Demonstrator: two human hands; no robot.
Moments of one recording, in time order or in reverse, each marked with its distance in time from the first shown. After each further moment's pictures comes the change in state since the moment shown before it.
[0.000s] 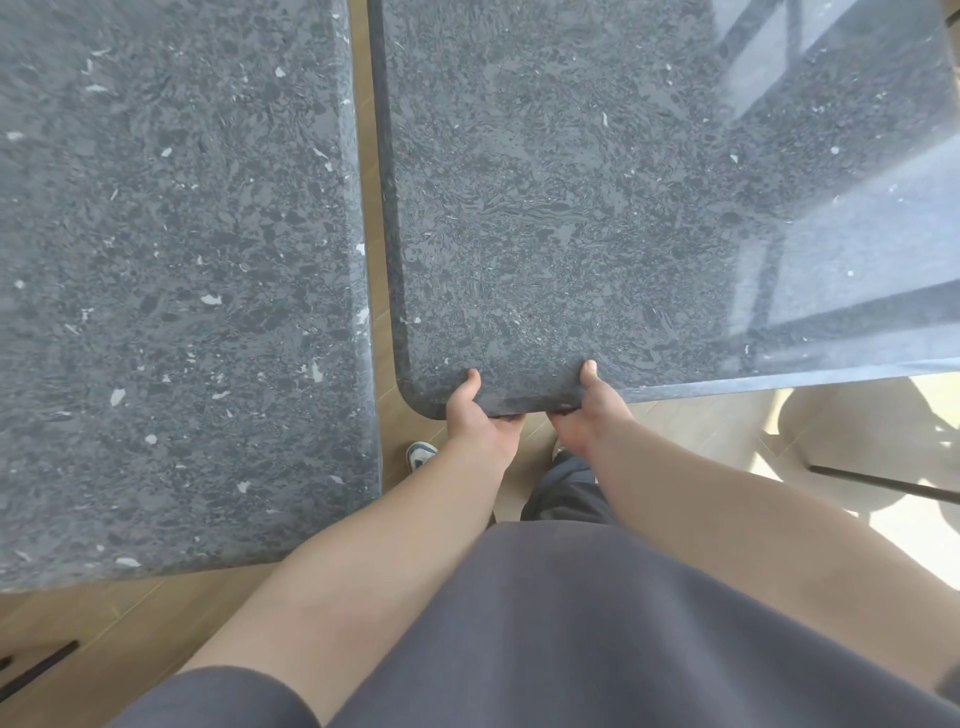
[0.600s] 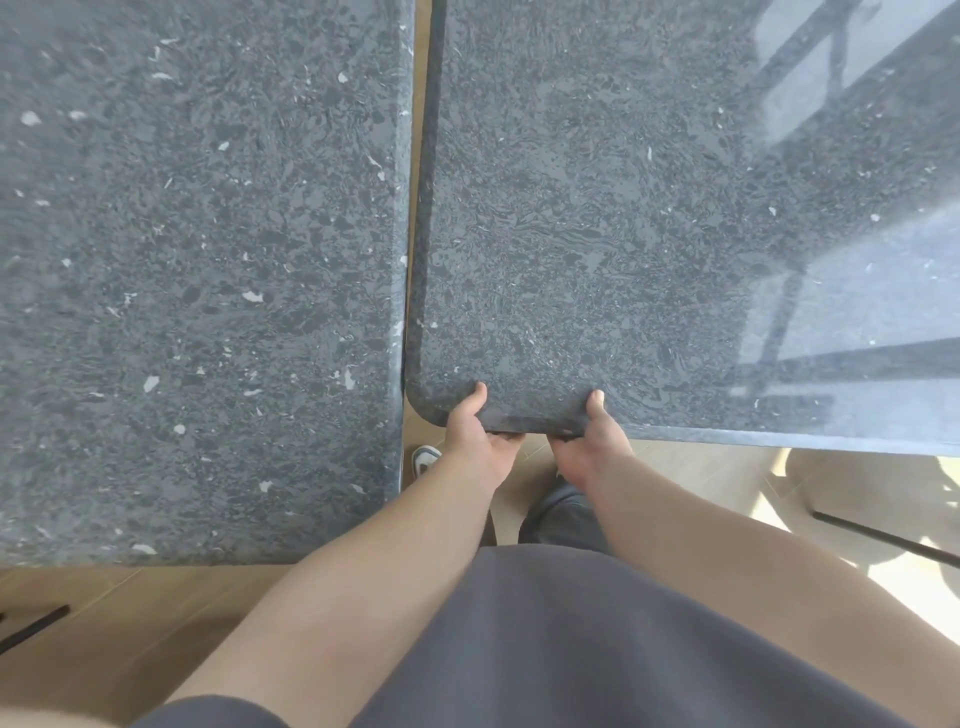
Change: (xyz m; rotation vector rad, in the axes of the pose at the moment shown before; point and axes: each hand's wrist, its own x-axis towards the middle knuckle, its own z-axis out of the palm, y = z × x) left_hand 0.007 0.035 -0.008 0.055 -0.032 -0.015; right_hand 0.004 0.020 0.018 0.040 0.047 0.049
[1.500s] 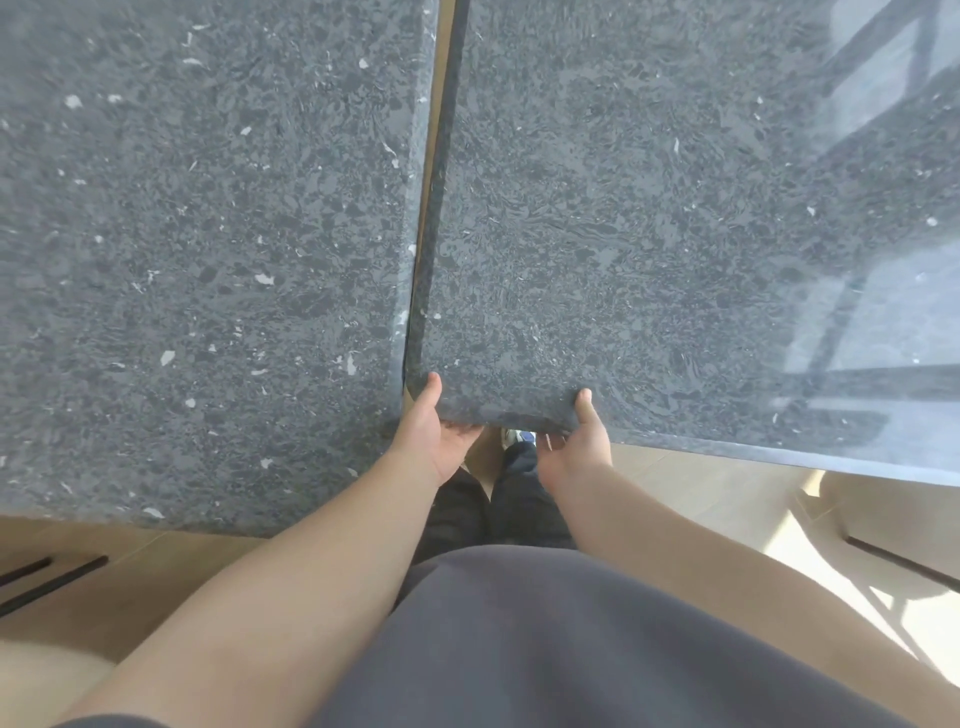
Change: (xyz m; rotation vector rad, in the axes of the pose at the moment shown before) left_hand 0.006 0.039 -0.034 0.088 0.093 0.088; right_hand -0.014 0.018 0.007 -0.019 0.028 -0.011
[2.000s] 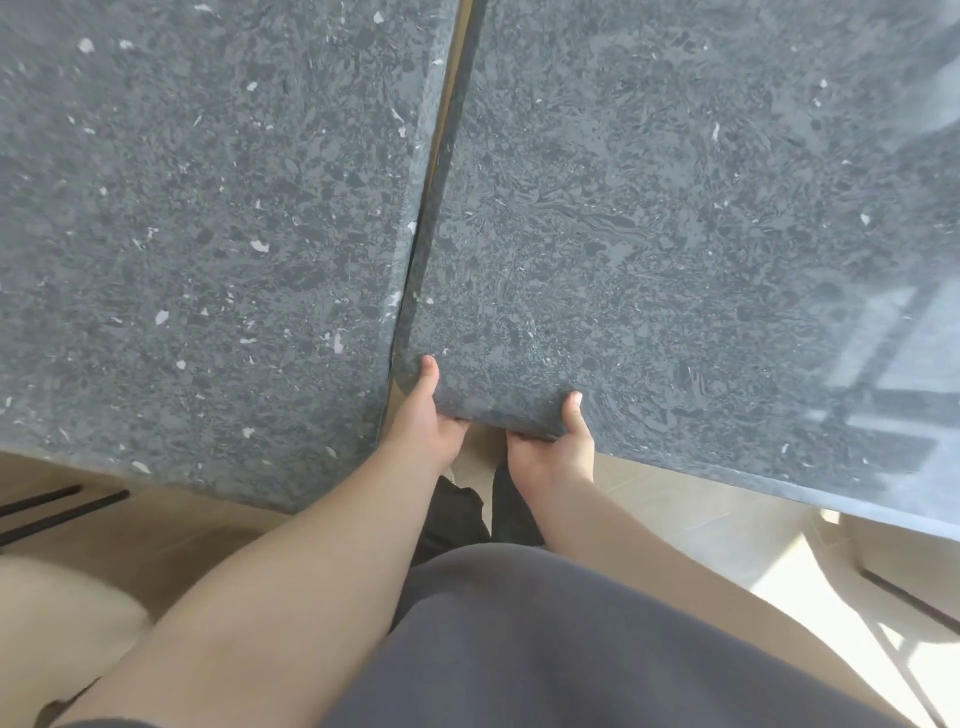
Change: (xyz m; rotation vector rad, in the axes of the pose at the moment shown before) left_hand 0.012 -0.021 0.012 -0.149 -0.004 0.076; right_hand 0.009 -0.002 -0.005 0.171 -0.288 0.216
